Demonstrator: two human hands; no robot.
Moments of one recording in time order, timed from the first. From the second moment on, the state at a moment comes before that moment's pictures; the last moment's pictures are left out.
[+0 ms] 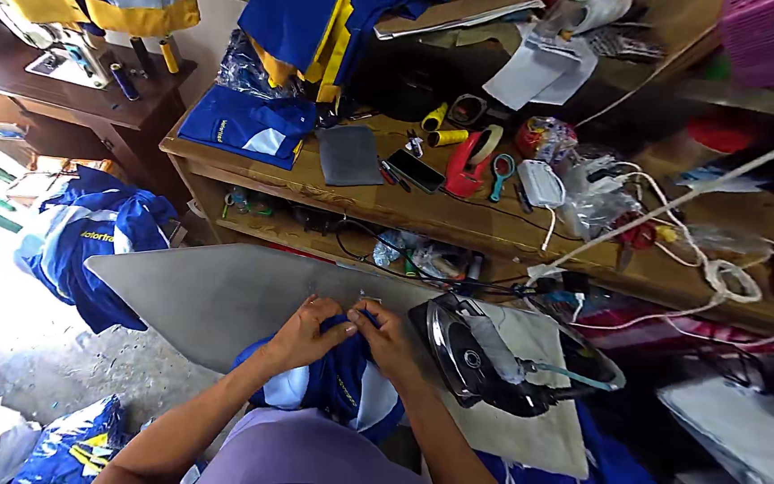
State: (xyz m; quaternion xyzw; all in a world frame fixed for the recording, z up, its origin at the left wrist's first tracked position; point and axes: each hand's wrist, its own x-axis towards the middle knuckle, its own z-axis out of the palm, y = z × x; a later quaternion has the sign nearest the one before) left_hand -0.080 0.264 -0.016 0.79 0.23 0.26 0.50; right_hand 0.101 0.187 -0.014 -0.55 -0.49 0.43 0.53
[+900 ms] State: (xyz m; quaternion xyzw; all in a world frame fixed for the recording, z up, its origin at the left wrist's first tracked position) left_hand -0.079 0.298 -0.006 0.78 0.16 0.17 0.58; right_hand 0.122 0.198 -0.003 -0.54 -0.53 0.46 0.46
